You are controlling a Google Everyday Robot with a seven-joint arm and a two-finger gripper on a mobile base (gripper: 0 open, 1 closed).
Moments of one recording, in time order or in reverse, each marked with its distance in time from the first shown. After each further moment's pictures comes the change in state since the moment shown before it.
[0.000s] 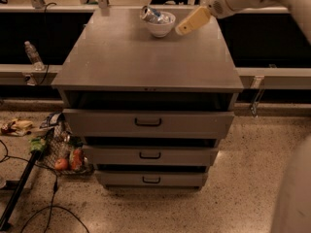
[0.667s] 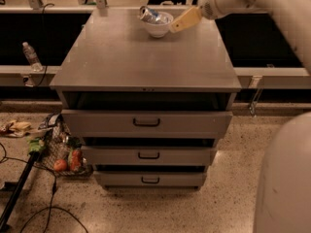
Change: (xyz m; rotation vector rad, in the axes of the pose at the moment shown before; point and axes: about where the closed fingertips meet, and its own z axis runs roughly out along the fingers) arm -0.001 -0.010 0.041 0.024 -0.035 0.093
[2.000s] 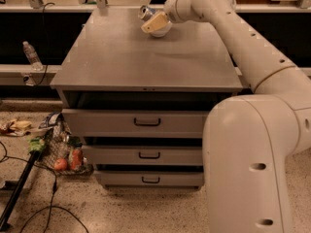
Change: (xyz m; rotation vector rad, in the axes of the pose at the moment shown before) arm -0.033 0.001 0.128 0.042 -0.143 -0.141
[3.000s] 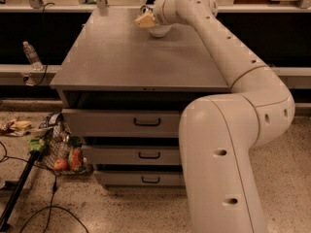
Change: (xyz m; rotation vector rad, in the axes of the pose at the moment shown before) arm -0.001 0.014 0.057 0.004 -0.001 0.090
